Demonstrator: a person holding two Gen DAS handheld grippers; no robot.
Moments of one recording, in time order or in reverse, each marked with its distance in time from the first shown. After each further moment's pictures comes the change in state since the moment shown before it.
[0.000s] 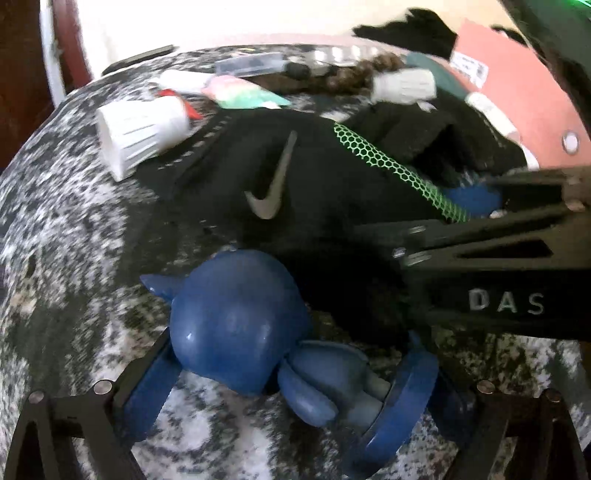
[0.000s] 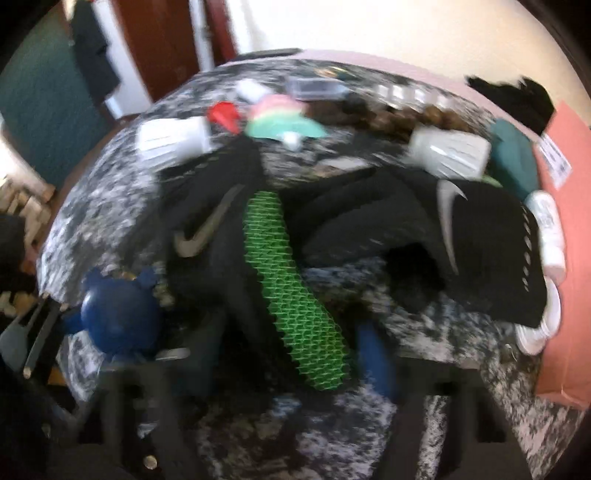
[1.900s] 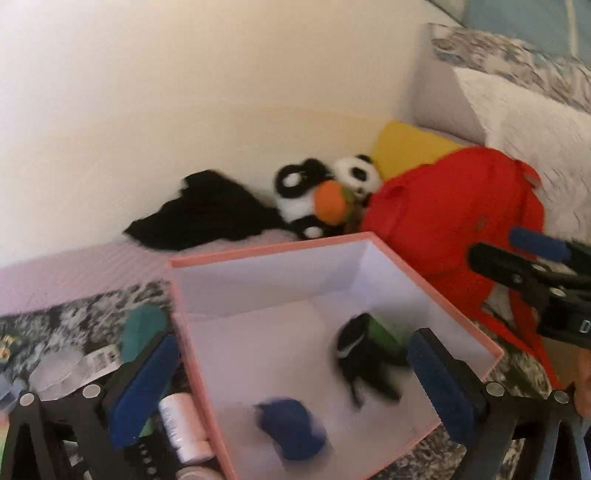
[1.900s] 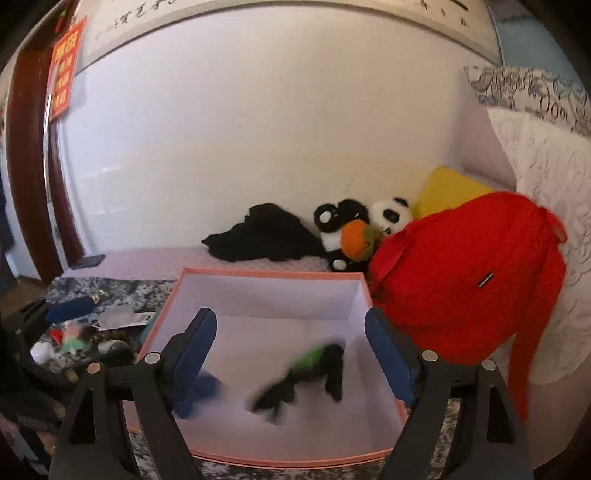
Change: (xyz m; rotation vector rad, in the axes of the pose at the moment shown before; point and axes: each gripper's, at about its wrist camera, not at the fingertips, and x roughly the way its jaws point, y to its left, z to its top) left arm -0.080 -0.266 0.215 0.226 -0.335 -0.346; right arm -0.351 -0.311 -0.053 0.341 -0.550 -0.493
